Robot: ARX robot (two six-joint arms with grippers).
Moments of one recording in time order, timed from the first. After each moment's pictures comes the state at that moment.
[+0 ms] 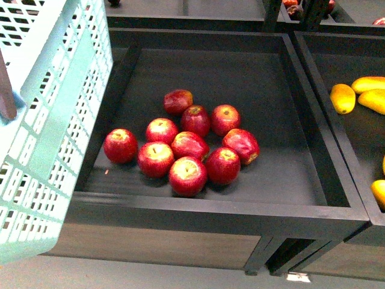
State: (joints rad) left arm -0.03 1.03 0.70 0.10 -0.03 -1.44; right arm 0.00 0.00 0.02 0.00 -0.01 0.00
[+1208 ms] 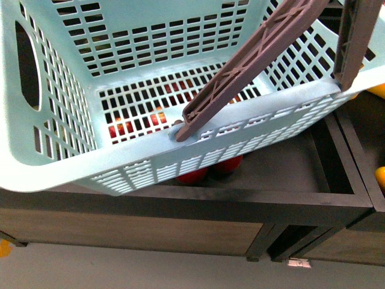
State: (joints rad) left arm -0.50 1.72 1.45 -0.30 0.31 -0.91; right arm 0.00 0.00 0.02 0.00 0.00 0.00
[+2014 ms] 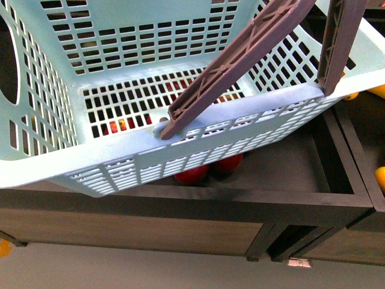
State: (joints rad) left arm -0.50 1.72 1.45 -0.30 0.31 -0.90; right arm -0.25 1.16 0.43 0.38 -0.12 0.03
